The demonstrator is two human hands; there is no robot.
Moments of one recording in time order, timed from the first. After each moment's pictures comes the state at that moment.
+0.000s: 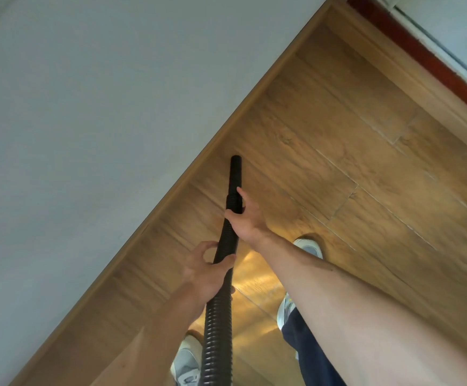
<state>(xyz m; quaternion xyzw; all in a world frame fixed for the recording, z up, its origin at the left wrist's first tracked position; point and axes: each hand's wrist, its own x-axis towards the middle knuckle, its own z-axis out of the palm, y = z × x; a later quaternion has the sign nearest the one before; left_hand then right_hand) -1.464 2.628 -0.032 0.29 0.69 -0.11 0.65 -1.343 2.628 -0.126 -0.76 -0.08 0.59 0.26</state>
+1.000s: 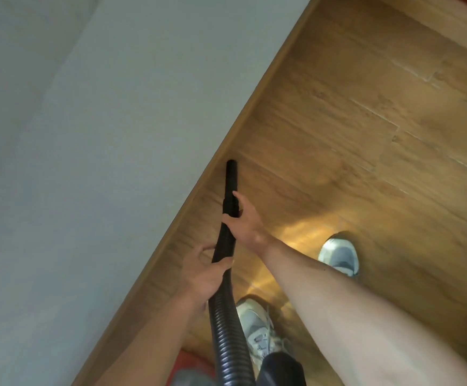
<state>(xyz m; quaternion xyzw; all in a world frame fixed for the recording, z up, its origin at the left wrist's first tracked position) -1.636 2.612 -0.021 0.32 0.70 -0.11 0.63 -1.526 2.594 -0.138 -0.74 -0.05 0.58 0.33</state>
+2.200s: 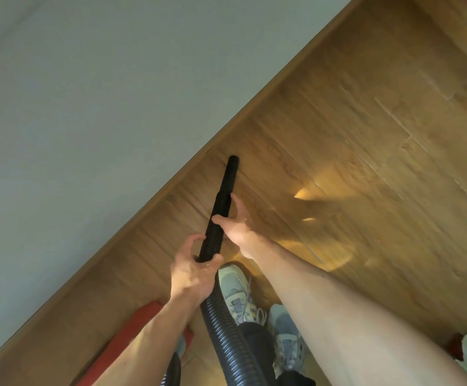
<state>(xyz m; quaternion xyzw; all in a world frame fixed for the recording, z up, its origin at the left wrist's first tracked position) -1.707 2.517 -0.036 0.41 0.73 -0.03 0.54 -1.587 2.532 -0.112 -0.72 -0.05 0.65 0.26</state>
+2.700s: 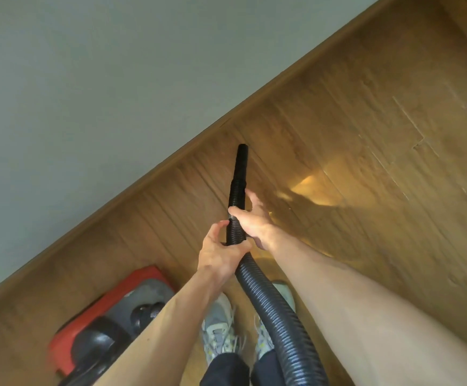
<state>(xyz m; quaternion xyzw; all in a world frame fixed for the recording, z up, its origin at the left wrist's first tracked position) -1.688 2.458 -0.023 0.28 0.72 0.00 0.64 -1.585 2.474 -0.100 -0.74 -0.13 0.64 0.20</state>
